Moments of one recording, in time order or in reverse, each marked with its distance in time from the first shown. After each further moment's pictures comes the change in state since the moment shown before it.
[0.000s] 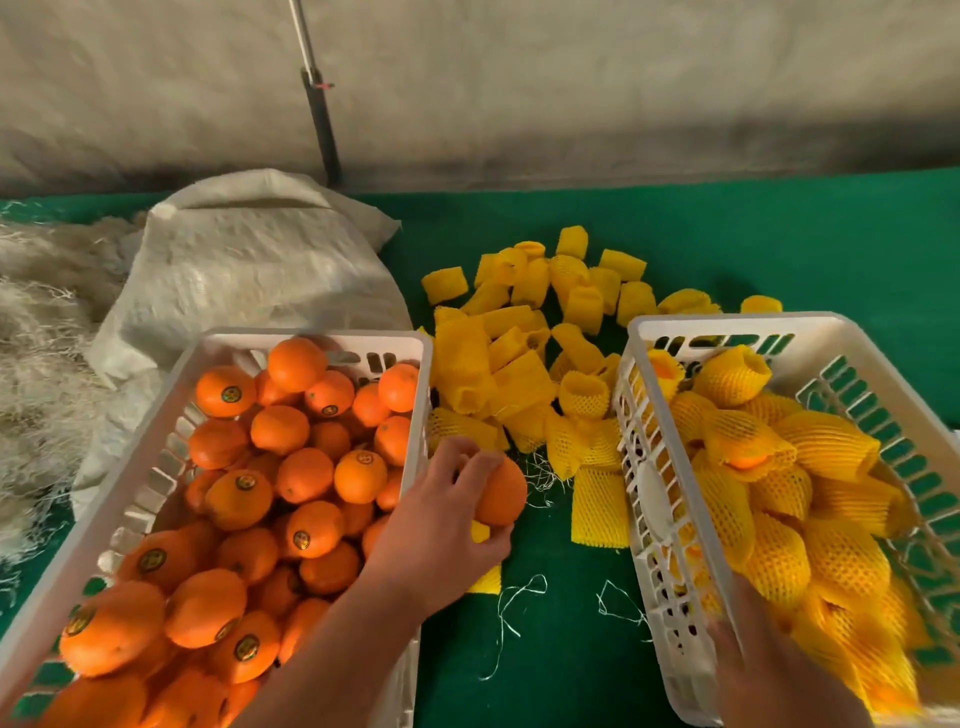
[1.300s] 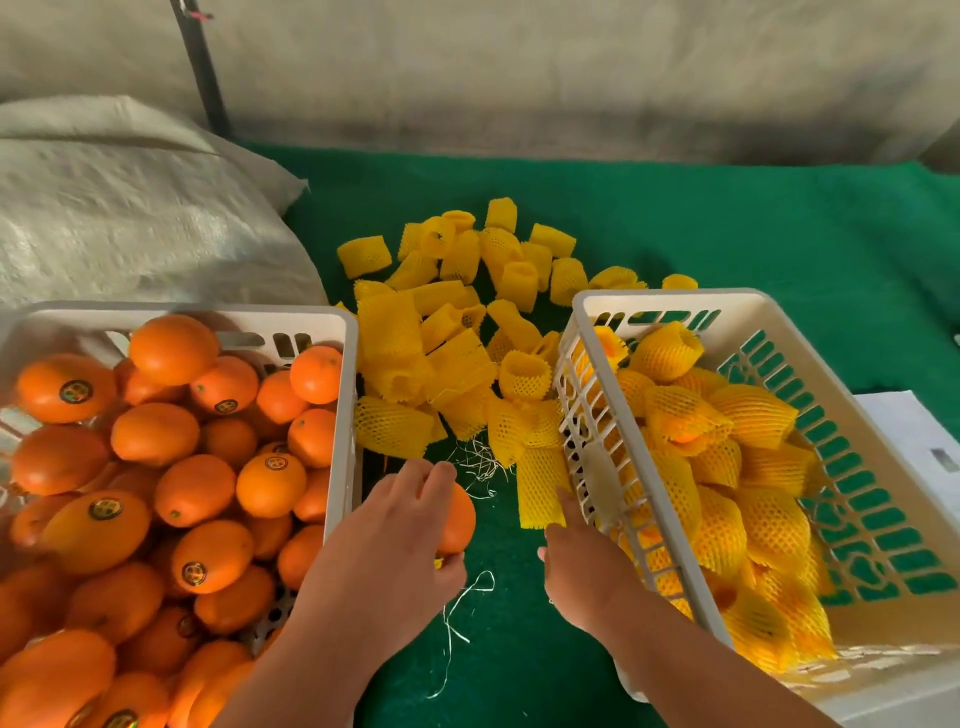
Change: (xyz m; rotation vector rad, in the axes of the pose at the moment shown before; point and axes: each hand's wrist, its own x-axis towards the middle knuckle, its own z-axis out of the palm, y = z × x) left_hand 0.005 -0.006 0.013 0.218 -0.241 0.015; right_hand 0.118 -0.041 0.106 -0.373 -0.308 -0.089
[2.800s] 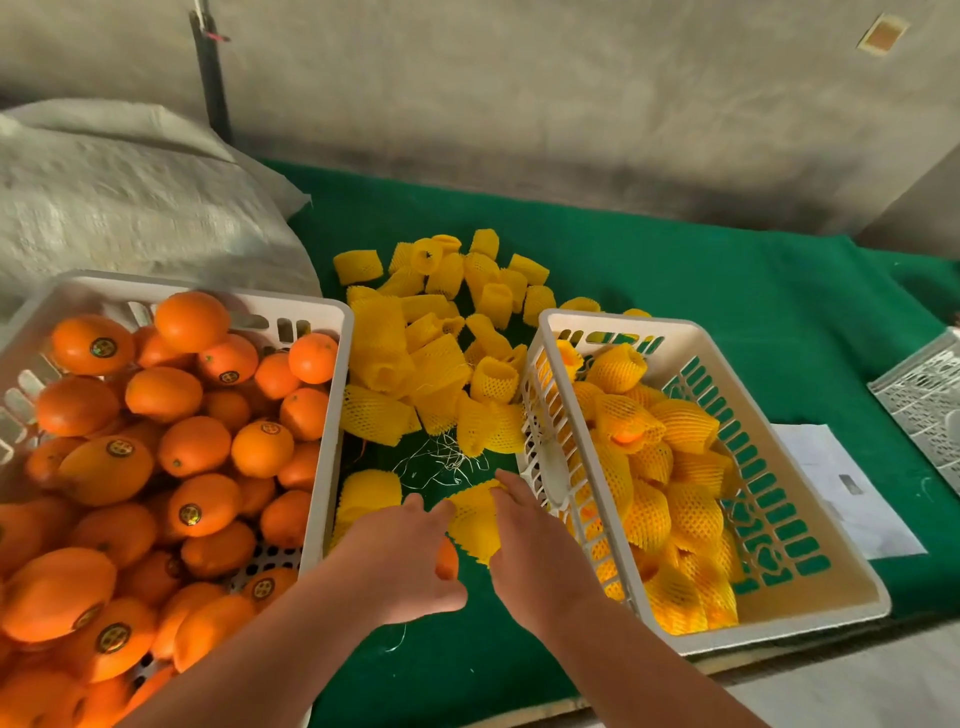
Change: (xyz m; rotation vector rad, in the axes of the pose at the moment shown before) left_hand -0.021 0.036 0.016 0.008 -0.386 -0.045; right_hand -0.104 -0.037 -0.042 0.207 0.362 -0.148
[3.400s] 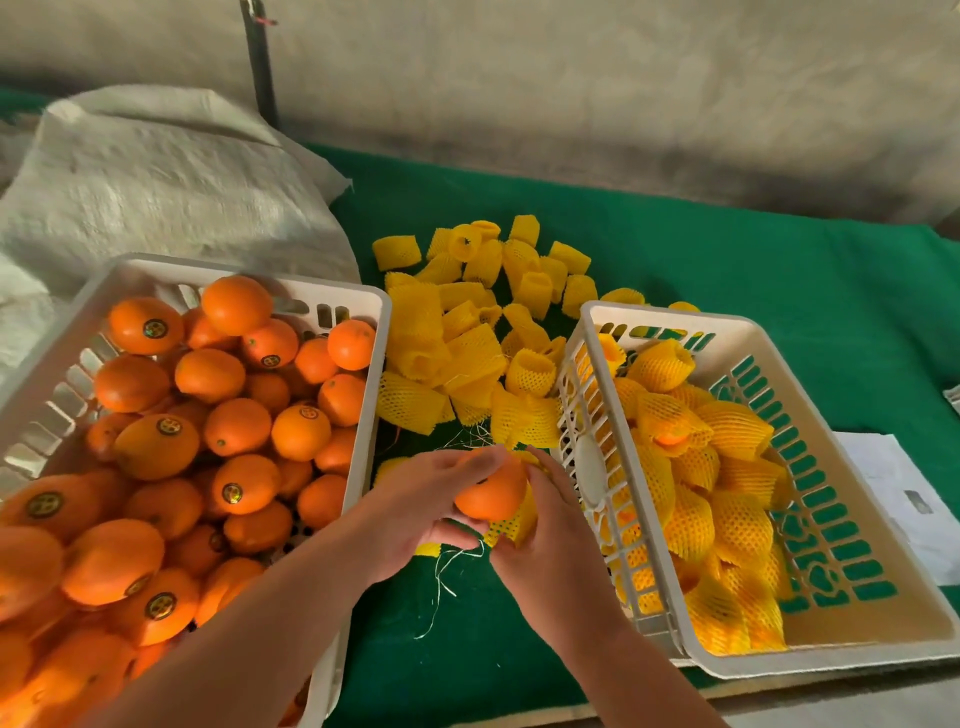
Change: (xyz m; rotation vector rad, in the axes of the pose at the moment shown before) left_hand 0.007 -0.005 -0.037 -1.476 -0.057 -0.259; right_hand -0.002 -0.013 0.011 0.477 0.229 -0.043
